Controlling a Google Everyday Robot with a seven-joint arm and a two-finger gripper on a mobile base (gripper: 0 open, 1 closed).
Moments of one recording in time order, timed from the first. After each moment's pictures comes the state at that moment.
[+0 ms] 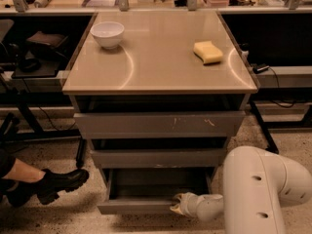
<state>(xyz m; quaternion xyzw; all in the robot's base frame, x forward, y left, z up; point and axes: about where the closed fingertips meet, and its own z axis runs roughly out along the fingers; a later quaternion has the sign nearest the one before) 0.515 -0.102 0.178 -0.54 0.78 0.09 0.31</state>
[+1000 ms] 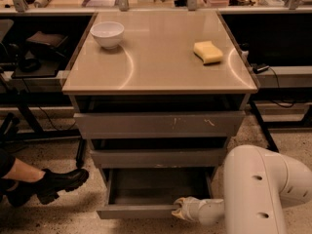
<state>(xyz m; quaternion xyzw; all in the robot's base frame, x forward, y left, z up) 0.498 -0.108 0.181 -0.53 0.79 0.09 0.30</state>
